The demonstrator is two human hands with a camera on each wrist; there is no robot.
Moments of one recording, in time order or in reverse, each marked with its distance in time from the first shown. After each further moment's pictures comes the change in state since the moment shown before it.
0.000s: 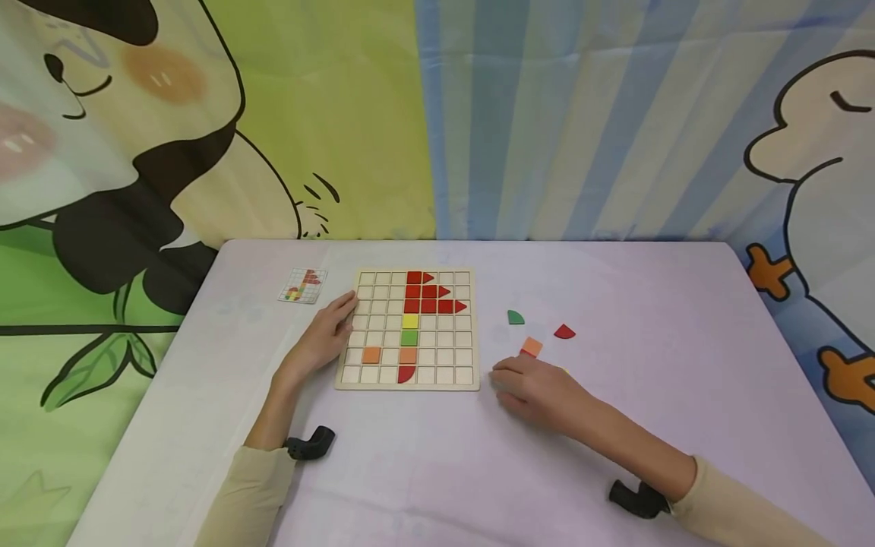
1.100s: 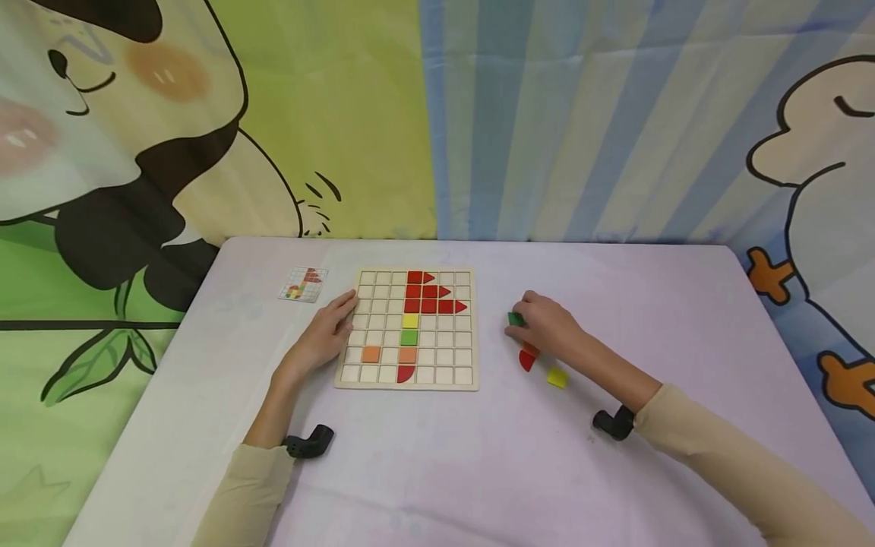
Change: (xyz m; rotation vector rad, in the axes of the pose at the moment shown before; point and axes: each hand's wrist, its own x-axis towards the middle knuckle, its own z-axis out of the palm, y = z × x) left_hand 0.000 -0.001 -0.001 0.002 -0.016 -0.015; right_hand 0.058 0.079 0.000 0.027 -0.234 0.516
